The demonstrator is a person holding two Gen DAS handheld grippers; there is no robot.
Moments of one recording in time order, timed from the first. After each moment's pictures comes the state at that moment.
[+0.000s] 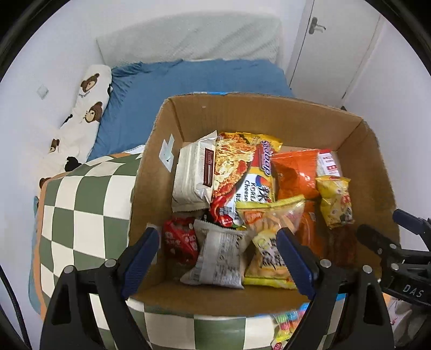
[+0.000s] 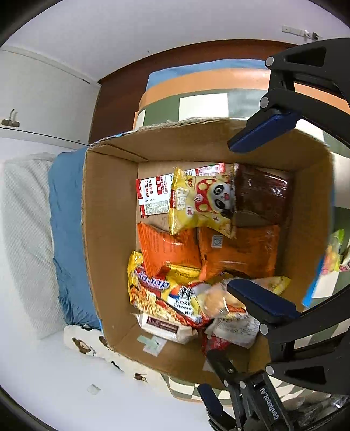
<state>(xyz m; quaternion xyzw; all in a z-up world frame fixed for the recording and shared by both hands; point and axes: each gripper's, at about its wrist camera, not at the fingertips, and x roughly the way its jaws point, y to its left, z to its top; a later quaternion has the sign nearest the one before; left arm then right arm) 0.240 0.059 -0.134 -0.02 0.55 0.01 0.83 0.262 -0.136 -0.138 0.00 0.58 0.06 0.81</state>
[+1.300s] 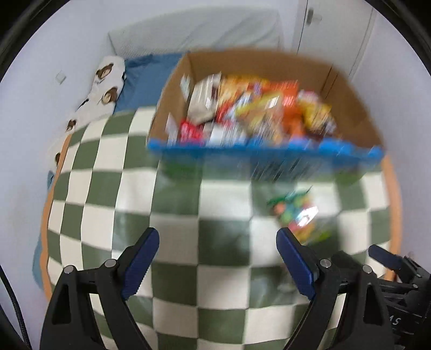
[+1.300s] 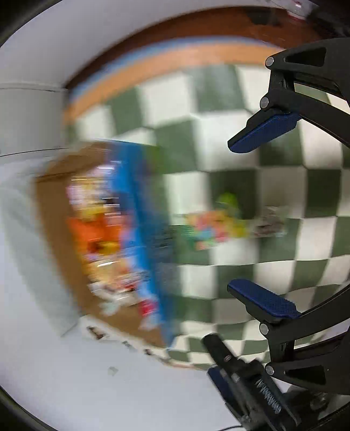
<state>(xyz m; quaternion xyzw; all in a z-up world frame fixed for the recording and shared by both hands) 0.090 0.044 -0.152 0.01 0.58 0.04 0.82 0.074 -0.158 -0.155 0.13 0.60 0.07 0.79</state>
